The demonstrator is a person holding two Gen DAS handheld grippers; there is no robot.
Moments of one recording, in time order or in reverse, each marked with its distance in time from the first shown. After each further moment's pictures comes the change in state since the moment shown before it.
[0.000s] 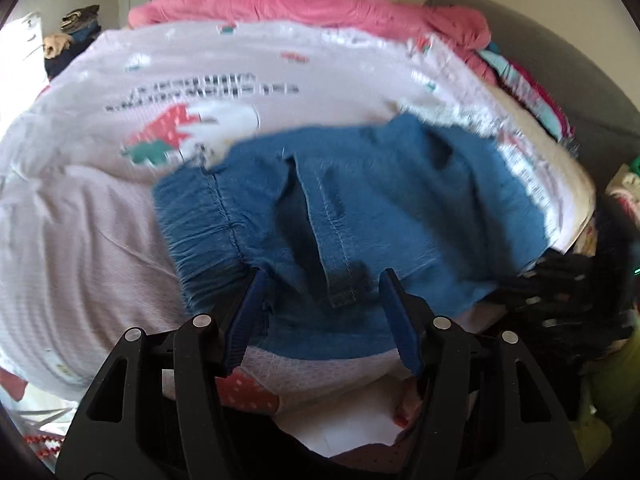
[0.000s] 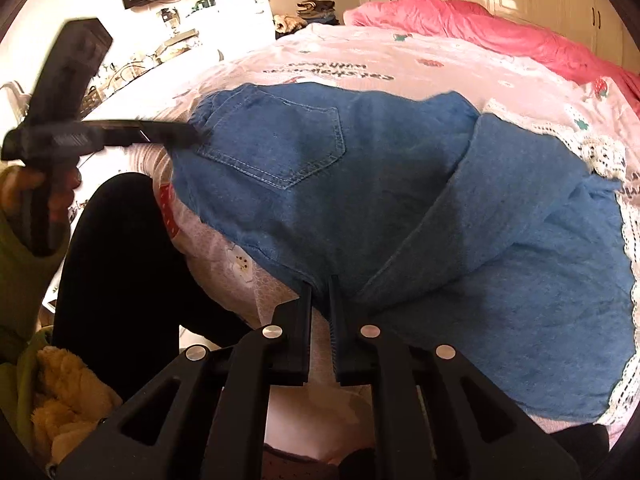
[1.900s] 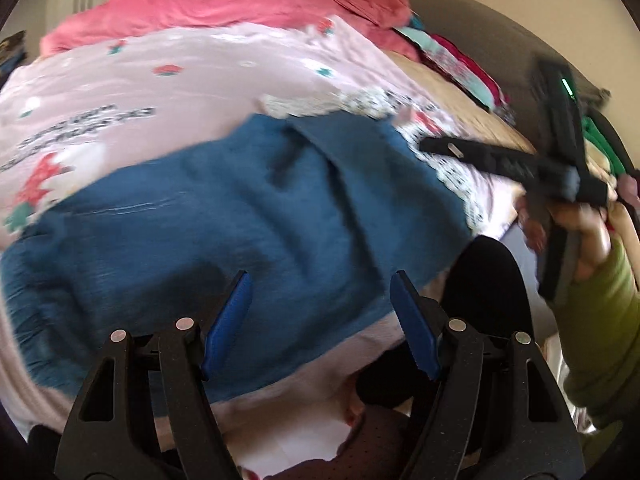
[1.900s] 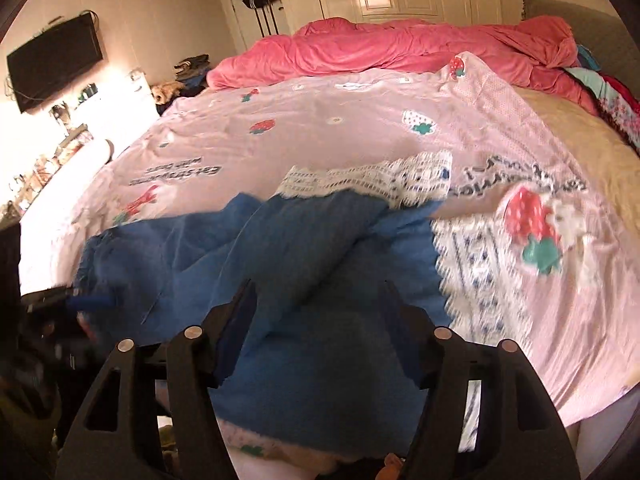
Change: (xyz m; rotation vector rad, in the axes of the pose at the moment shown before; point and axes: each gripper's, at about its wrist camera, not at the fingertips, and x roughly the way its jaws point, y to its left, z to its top) left arm 0.025 -0.109 0.027 0.161 0.031 -0.237; right arm -0.067 -0.129 0.052 0.306 -0.129 -0.300
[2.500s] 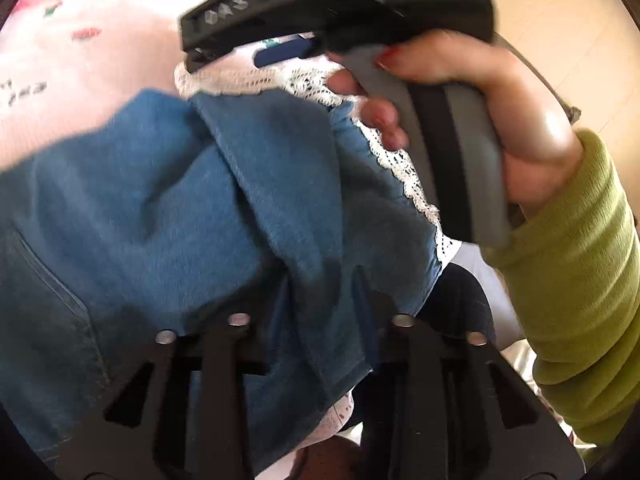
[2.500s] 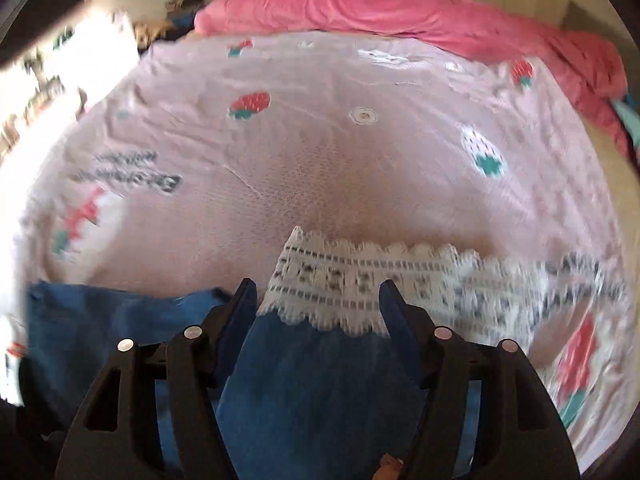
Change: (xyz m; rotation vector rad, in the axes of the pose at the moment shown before) left arm 0.085 -0.013 0.027 -0.066 0.037 -0.234; right arm 0.138 0.043 0.105 -0.143 0.218 -0.093
